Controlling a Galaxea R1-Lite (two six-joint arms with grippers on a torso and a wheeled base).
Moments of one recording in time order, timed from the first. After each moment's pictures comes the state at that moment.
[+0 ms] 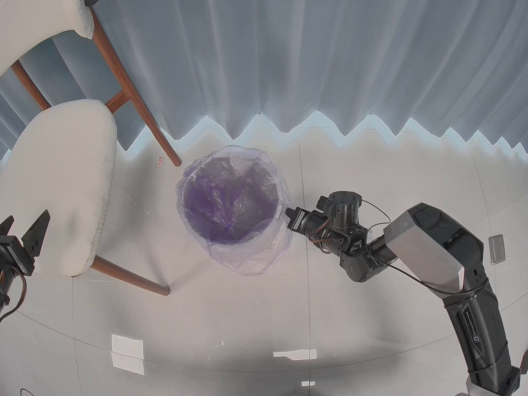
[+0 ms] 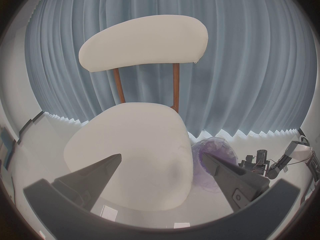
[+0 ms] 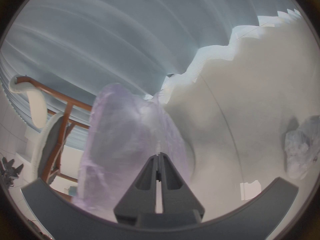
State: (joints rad) left arm 0.09 0.91 -0.29 -0.63 0.03 -0.06; right arm 0.48 2.65 -1.60 -0.88 0.15 0.61
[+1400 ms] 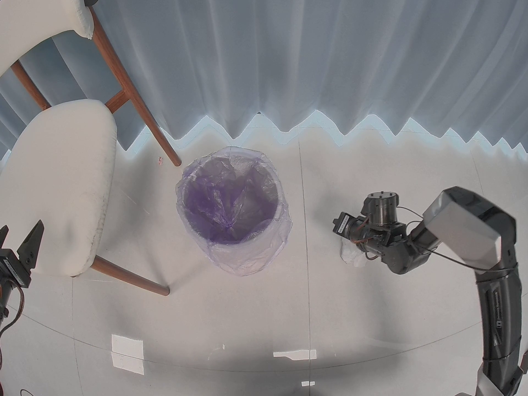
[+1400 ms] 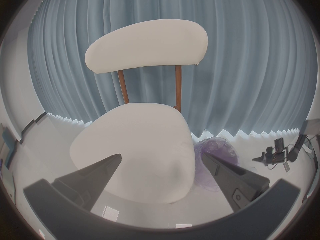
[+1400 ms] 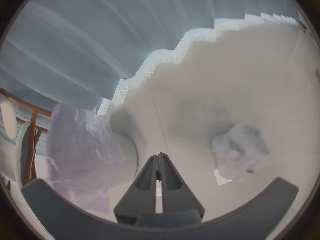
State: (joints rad) left arm 0.12 0.84 -0.24 -0.63 0.03 -0.06; right arm 0.33 2.49 -1.32 -0.77 0.05 0.60
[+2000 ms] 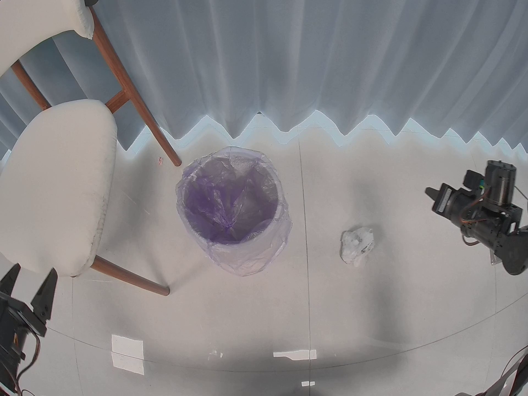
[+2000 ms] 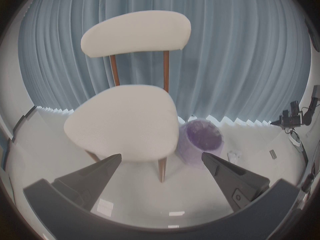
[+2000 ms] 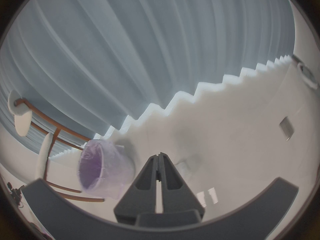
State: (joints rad) left arm 0.04 0.69 -0.07 -0.61 0.01 -0.06; right arm 0.12 1.70 -0.66 -0.78 0.06 0.39
